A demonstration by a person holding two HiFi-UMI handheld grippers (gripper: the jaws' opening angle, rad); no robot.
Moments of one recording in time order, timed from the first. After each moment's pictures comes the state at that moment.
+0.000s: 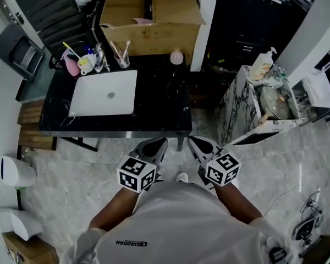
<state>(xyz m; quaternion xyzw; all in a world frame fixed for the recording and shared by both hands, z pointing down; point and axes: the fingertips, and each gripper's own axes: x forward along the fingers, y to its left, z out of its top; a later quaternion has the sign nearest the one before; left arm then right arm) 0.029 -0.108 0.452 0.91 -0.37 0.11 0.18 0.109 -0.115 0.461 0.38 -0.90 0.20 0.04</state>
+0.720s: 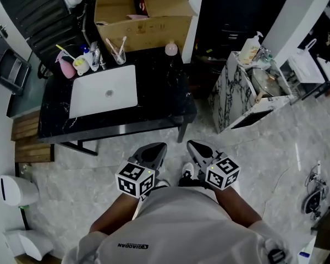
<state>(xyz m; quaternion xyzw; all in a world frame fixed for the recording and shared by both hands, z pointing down) -0.047 -0.030 0.453 0.93 -0.30 0.10 0.20 0.036 -0.026 0.464 0.45 -0.87 0.21 0.03</state>
